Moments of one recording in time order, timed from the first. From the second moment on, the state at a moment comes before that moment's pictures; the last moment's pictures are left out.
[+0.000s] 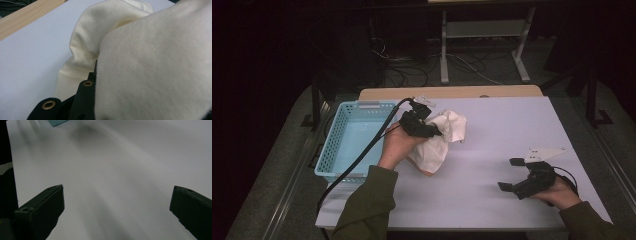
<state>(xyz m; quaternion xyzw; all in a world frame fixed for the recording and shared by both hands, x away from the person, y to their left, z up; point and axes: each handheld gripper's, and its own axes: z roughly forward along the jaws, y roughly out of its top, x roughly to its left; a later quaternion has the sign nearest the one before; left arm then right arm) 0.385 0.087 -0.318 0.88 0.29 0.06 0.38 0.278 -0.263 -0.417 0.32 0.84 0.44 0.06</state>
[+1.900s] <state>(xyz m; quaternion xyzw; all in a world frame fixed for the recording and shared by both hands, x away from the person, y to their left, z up) 0.392 -0.004 -0.402 0.90 0.27 0.03 0.35 0.276 -0.264 -0.417 0.32 0.84 0.44 0.07</state>
